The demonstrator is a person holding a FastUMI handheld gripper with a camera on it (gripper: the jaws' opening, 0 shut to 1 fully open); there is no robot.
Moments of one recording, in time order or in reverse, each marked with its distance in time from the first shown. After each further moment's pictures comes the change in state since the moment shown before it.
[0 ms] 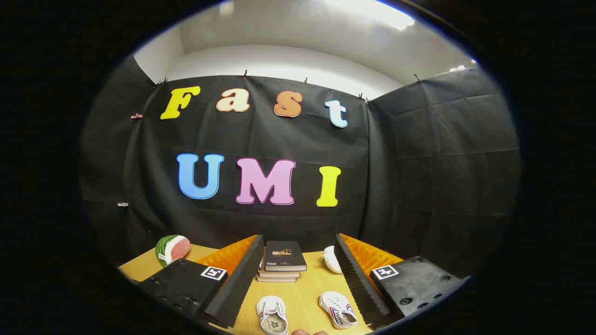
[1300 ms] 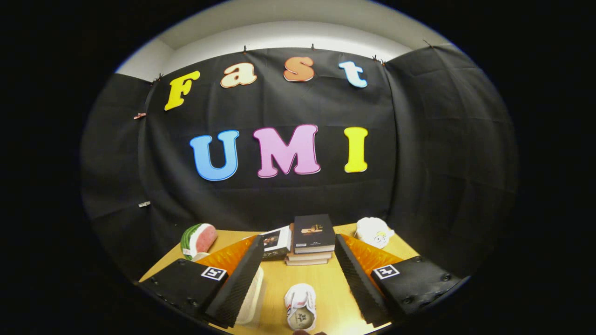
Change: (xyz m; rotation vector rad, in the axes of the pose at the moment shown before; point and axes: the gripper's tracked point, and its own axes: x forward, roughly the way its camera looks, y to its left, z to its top) arm 0.052 0.056 -0.062 0.154 0.310 0.212
